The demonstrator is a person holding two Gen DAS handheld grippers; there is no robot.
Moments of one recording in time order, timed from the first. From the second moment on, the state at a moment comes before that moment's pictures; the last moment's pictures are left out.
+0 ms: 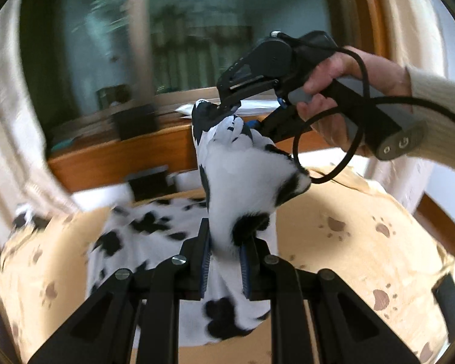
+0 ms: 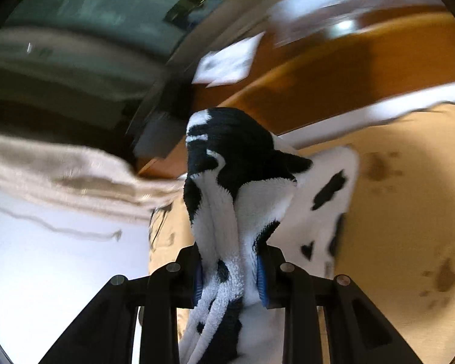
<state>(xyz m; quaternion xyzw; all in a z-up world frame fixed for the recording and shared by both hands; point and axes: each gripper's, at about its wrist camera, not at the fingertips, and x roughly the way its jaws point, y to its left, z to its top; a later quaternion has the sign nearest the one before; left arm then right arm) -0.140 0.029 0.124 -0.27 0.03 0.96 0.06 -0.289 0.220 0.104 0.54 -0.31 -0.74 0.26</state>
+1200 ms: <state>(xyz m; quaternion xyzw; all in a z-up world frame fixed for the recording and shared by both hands) -0.109 -0.136 0.039 -0.39 -0.13 0.91 -0.11 -0.307 -0.031 0.025 0.63 -0.16 -0.72 0.24</state>
